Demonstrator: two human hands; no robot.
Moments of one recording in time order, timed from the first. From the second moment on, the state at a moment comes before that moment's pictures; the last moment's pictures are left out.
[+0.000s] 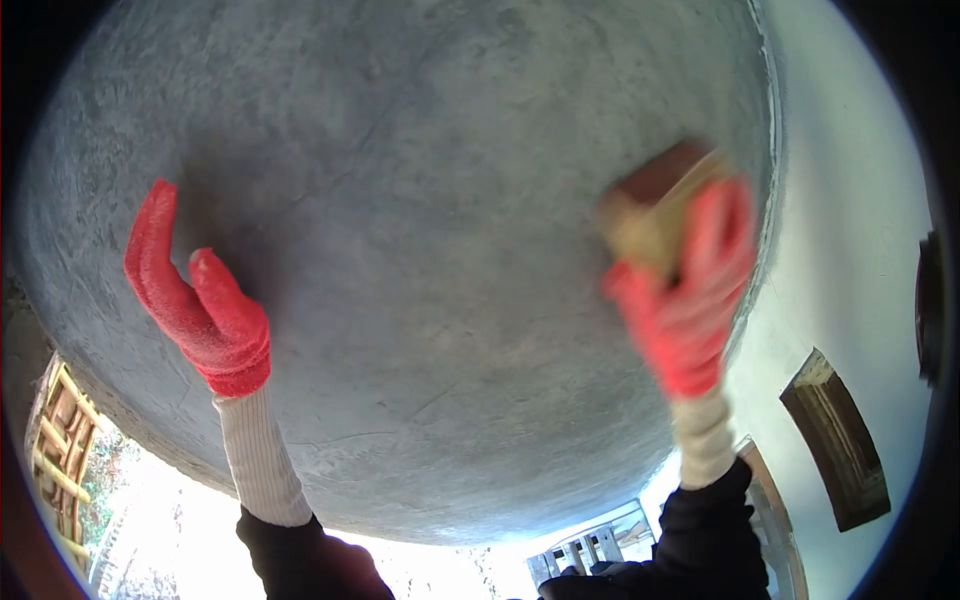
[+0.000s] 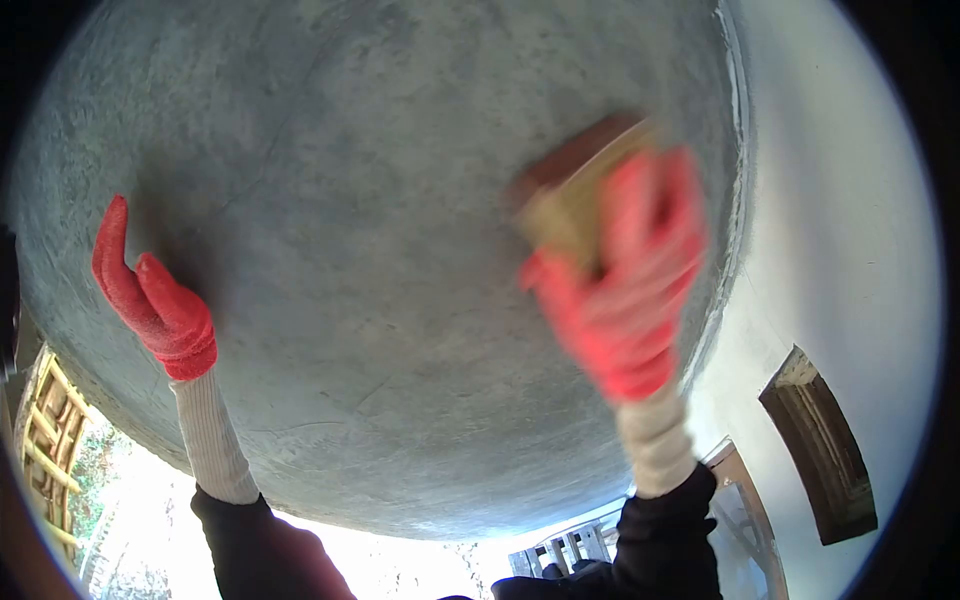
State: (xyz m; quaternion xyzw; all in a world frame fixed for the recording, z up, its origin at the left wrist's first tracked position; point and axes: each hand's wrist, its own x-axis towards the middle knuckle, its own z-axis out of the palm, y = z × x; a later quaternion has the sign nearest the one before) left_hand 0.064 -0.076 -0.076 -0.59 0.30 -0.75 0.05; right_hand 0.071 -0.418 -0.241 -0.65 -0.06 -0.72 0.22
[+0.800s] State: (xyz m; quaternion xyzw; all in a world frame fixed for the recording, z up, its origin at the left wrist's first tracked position) left_hand 0.103 -0.221 -0.032 -0.55 0.31 -0.76 0.12; right_hand 0.082 -0.436 -0.306 -0.64 0.02 -0.70 0.31
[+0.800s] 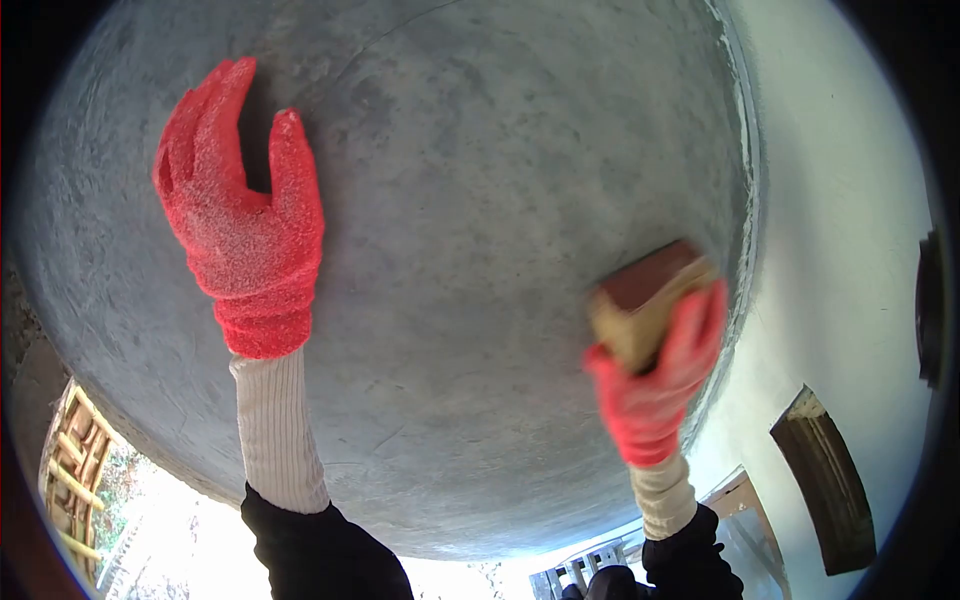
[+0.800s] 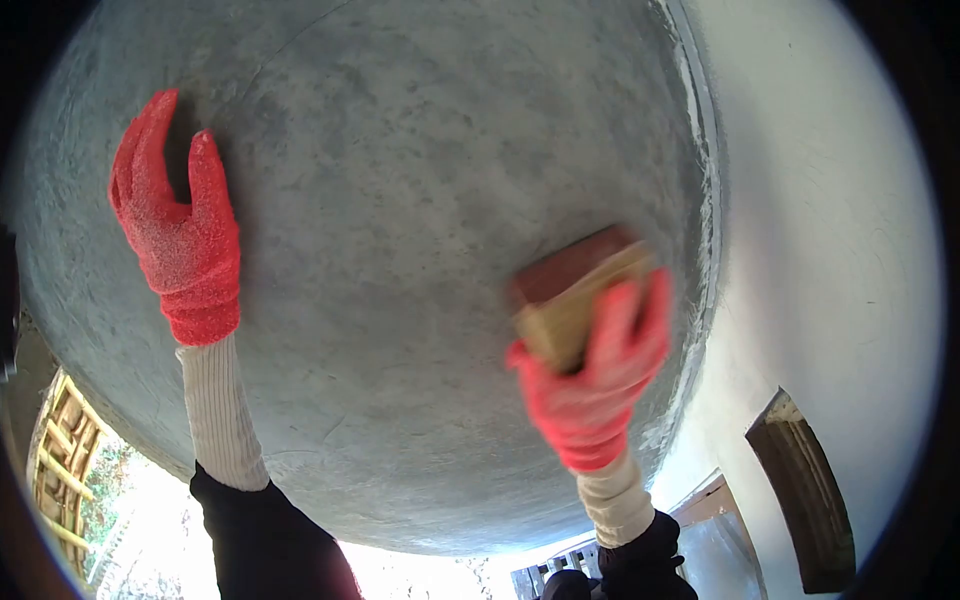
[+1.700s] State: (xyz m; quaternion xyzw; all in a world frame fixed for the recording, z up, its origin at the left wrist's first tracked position) left_hand 0.108 -0.223 -0.035 -0.55 0.29 -0.78 0.08; right_hand 0.053 -0.403 -0.321 -0.73 -0.21 -0.61 0.23
